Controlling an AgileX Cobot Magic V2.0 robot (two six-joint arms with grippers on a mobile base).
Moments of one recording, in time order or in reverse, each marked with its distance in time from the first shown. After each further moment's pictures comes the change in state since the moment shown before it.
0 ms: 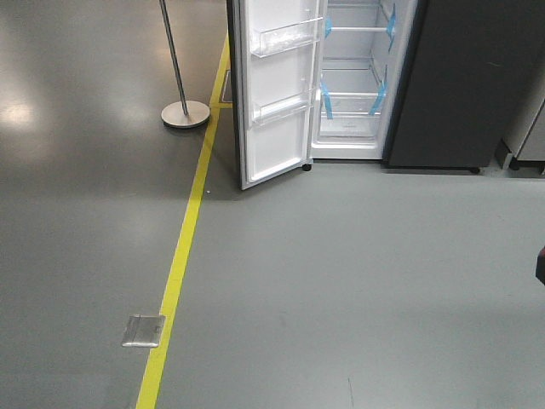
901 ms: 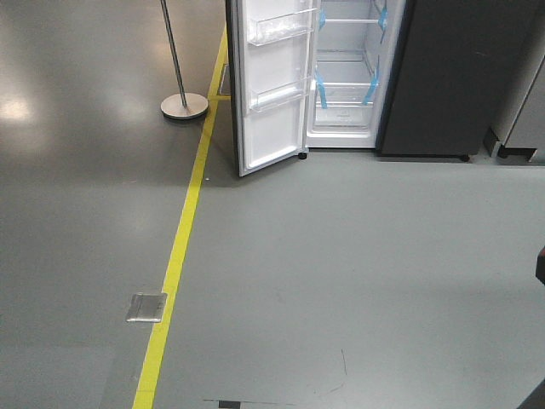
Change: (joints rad) left arm 0.000 0.000 0.000 0.000 0.000 0.000; right arm 0.000 0.000 0.000 0.000 0.000 0.000
